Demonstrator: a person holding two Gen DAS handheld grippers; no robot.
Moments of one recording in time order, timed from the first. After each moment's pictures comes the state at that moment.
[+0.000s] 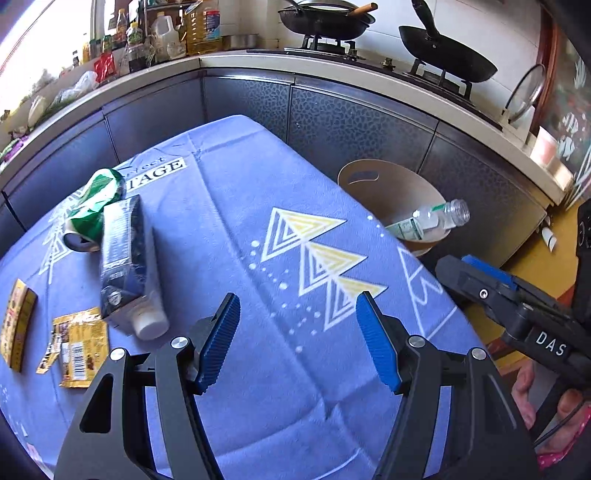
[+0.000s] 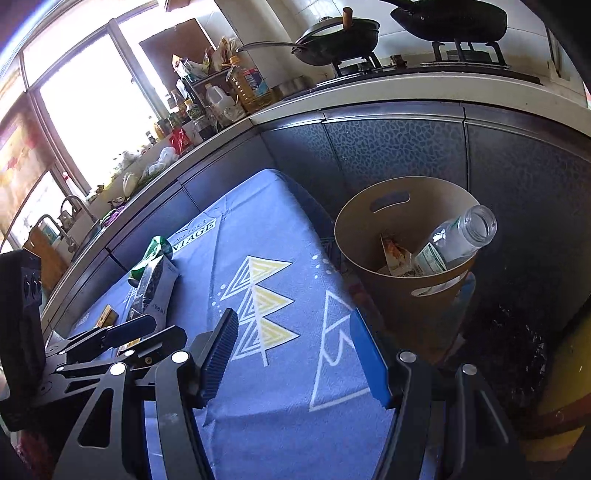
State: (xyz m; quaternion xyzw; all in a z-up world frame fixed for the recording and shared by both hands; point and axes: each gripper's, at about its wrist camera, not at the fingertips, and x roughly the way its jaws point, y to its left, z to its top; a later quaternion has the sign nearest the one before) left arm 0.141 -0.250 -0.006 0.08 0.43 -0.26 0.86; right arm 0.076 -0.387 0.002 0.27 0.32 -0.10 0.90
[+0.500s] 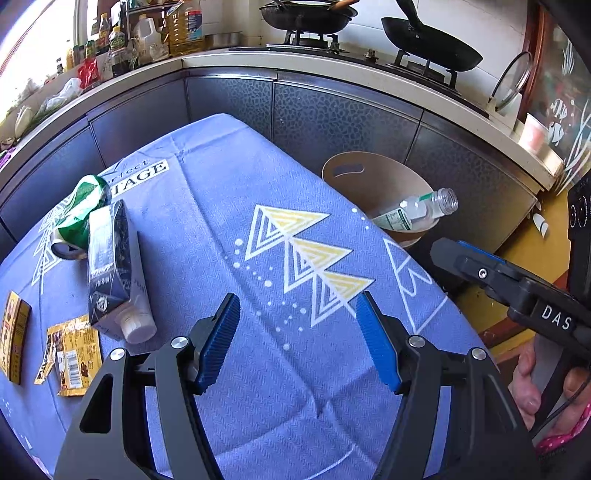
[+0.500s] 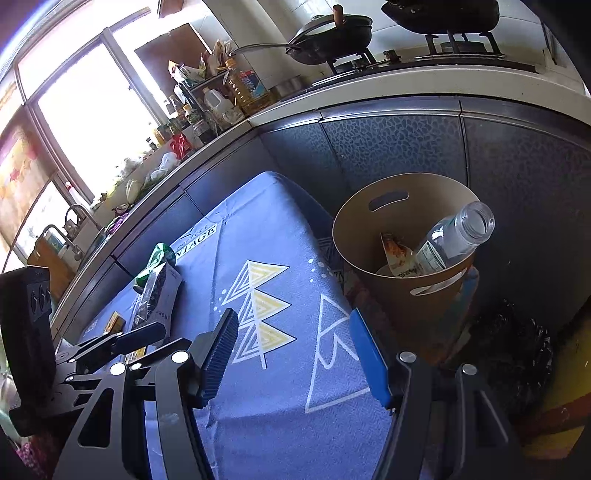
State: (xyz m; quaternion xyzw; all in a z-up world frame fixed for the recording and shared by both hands) left arm 0.135 -0.249 -0.008 0.10 0.43 -0.29 0.85; right arm 0.068 -0.389 0.003 0.29 0.31 -0.09 0.90
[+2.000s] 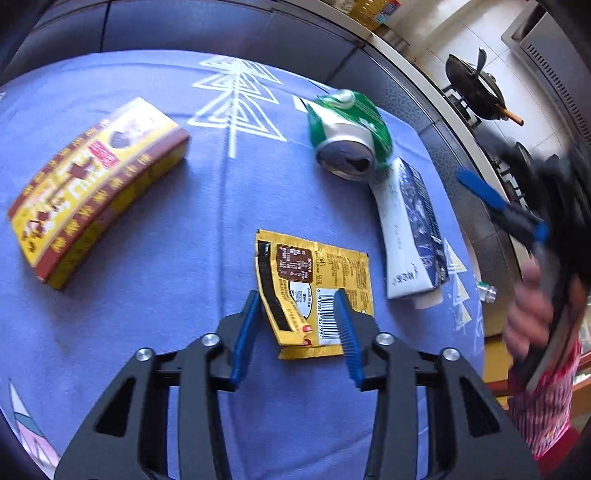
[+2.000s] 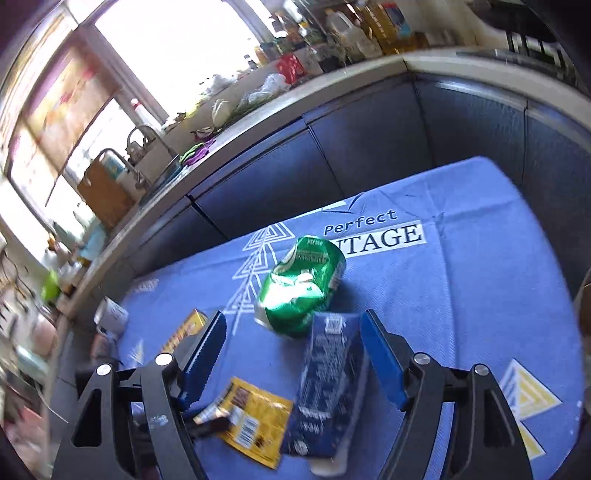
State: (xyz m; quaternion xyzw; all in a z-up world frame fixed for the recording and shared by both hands) left arm 0.216 0.016 -0.057 -0.17 0.53 -0.20 0.81; right arm 0.334 -0.243 0.039 0.27 0.42 0.12 0.86
